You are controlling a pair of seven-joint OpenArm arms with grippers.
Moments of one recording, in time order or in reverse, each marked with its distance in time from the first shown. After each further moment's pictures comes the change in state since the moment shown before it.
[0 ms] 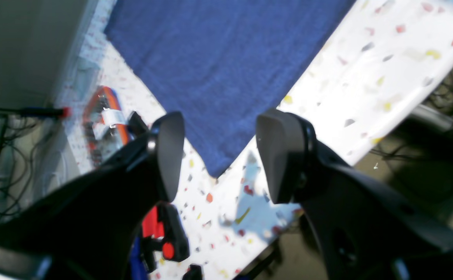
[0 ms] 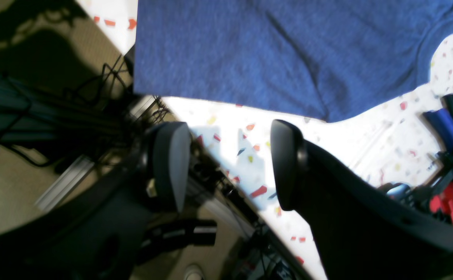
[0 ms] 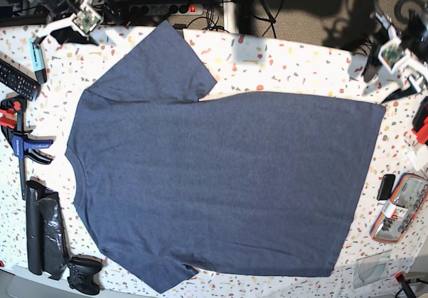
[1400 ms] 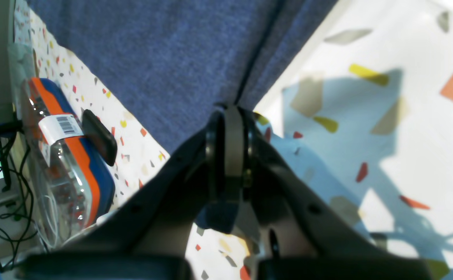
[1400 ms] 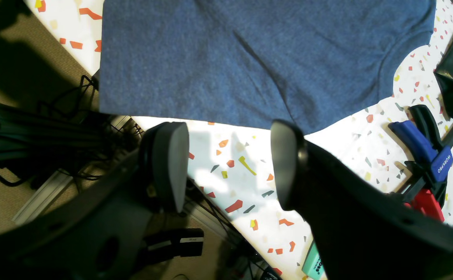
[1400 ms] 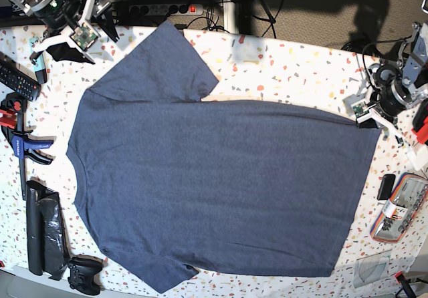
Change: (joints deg) left arm -38.9 -5.0 40.4 -44.0 11.9 7.8 0.0; right arm 4.7 -0.2 0.0 0.0 -0.1 0.0 -2.3
